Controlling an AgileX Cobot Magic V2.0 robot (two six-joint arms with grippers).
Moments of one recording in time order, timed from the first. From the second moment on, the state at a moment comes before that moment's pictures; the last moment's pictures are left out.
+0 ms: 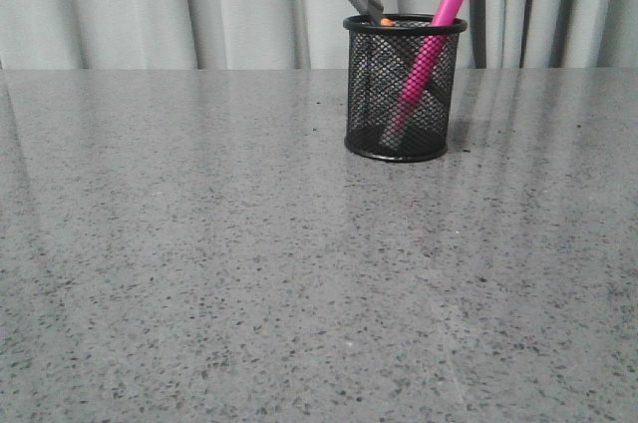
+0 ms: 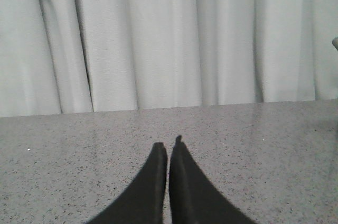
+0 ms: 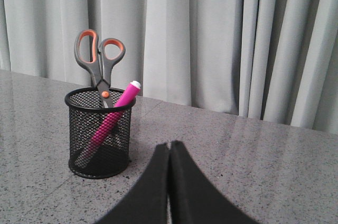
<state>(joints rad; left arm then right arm) -0.11 0.05 -0.10 -0.96 0.02 1.06 0.29 0.24 -0.08 0.16 -0.20 -0.28</state>
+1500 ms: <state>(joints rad) -0.07 0.00 0.00 -0.07 0.11 0.07 0.29 0.24 -0.08 0.16 -0.20 -0.28</state>
